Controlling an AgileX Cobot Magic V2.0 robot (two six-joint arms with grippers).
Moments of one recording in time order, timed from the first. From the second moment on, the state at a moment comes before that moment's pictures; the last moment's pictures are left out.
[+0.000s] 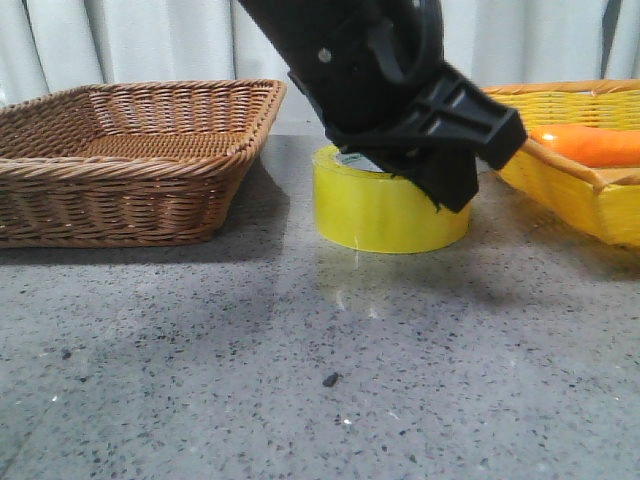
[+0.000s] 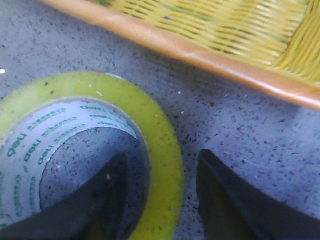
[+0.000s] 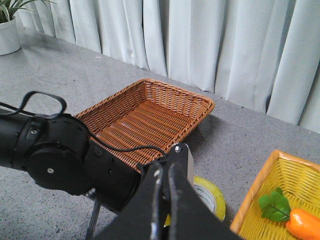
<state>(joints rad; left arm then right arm) -0.92 1.79 -1.35 -0.09 0.46 0.21 0.56 0.70 -1.07 0.12 0.64 -0.12</state>
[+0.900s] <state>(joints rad) -0.92 1.81 -1.45 -0.04 0.62 0.21 0.56 0.70 -1.07 0.12 0.69 -0.12</state>
